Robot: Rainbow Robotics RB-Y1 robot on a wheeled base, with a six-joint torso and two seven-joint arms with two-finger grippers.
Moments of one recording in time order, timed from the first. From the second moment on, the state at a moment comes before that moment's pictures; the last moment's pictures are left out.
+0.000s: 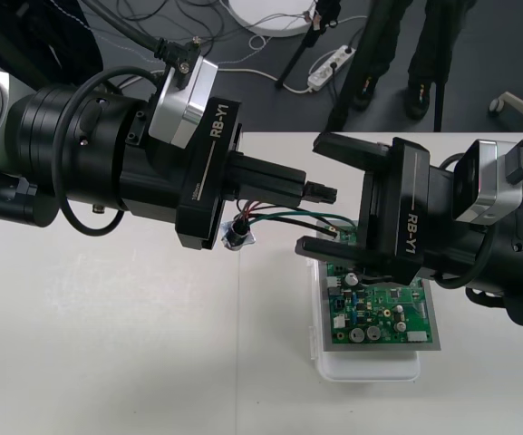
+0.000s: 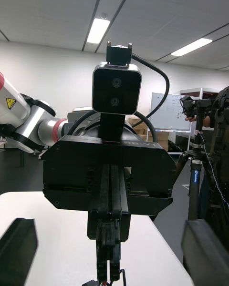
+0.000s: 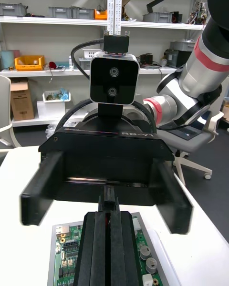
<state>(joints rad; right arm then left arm) -0.12 -0.73 0.27 -2.13 0.69 -0.82 0.22 -0.70 0.98 -0.57 -2.03 -0.77 -0.85 0.21</state>
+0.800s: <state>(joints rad) -0.12 -0.74 0.27 -2.13 0.69 -0.80 0.22 -0.68 0.98 -0.57 -1.87 -0.65 -0.90 0.19</state>
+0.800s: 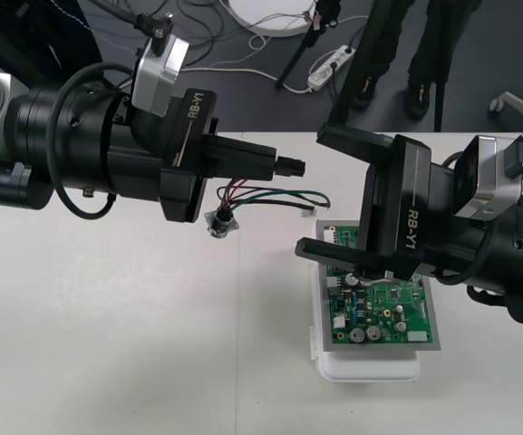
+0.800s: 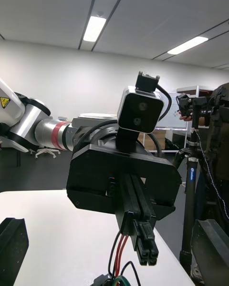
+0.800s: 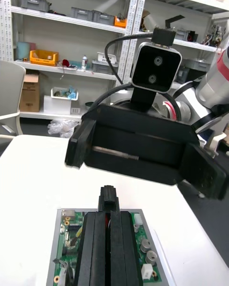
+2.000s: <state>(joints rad) 0.01 -0.94 -0.19 -2.18 1.12 -1.07 -0.47 -0.45 0.86 -0.57 -1.43 -0.62 -1.30 -0.32</state>
